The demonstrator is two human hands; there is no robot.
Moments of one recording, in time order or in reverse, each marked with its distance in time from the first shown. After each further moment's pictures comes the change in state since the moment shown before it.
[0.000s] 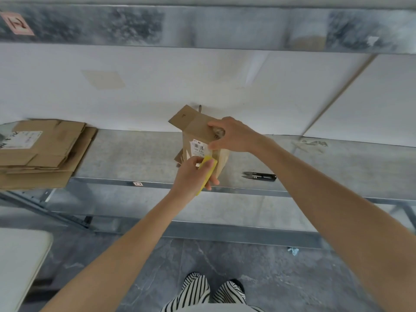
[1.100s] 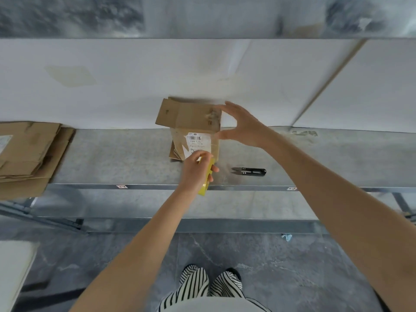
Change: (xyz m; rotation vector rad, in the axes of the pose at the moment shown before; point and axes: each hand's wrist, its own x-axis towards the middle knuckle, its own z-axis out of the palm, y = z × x) left_hand 0.038 -0.009 0.046 -0.207 0.045 -0.085; right_hand -0.012 0.056 -0.016 0.149 0.128 0.038
